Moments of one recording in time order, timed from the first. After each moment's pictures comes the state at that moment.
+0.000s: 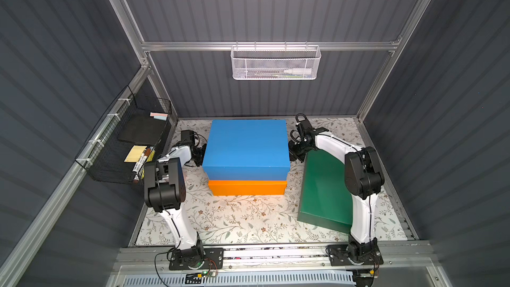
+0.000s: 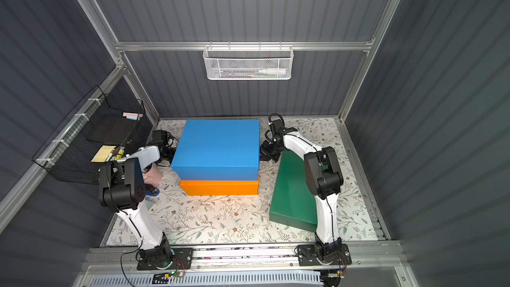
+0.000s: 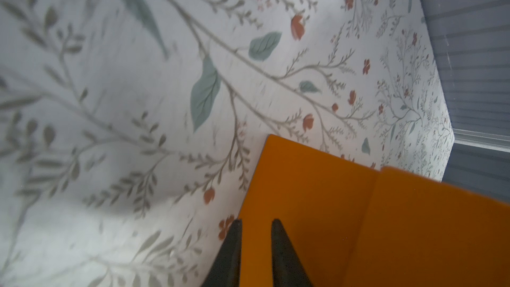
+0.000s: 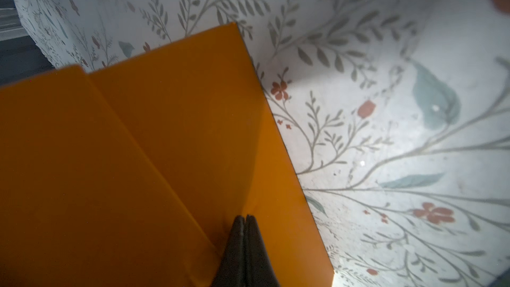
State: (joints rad) left arm 0.16 1.92 1.27 -0.42 0.47 -0.51; right arm 0.36 2.10 1.64 -0.76 -0.56 0.87
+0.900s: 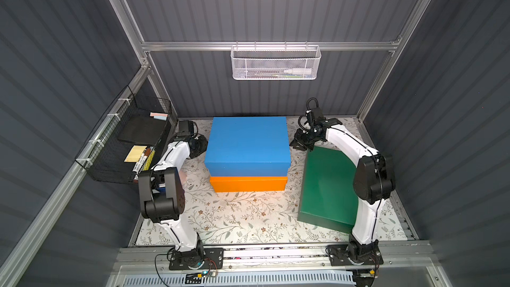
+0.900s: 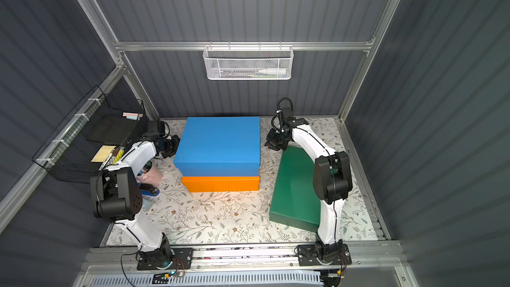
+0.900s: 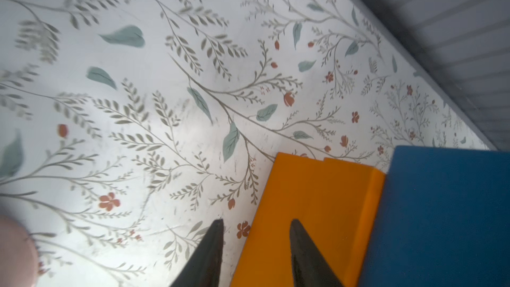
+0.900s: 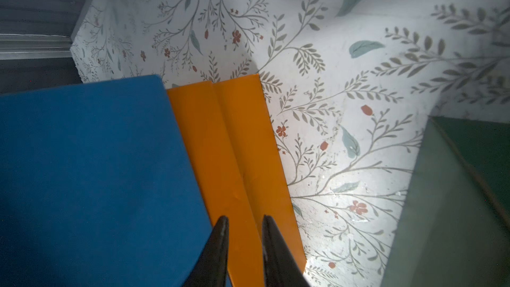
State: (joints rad) left arm 0.13 1.75 1.32 -0.50 0.17 -0.49; right arm 0.30 1.97 1.70 -0.82 -0.41 0.73
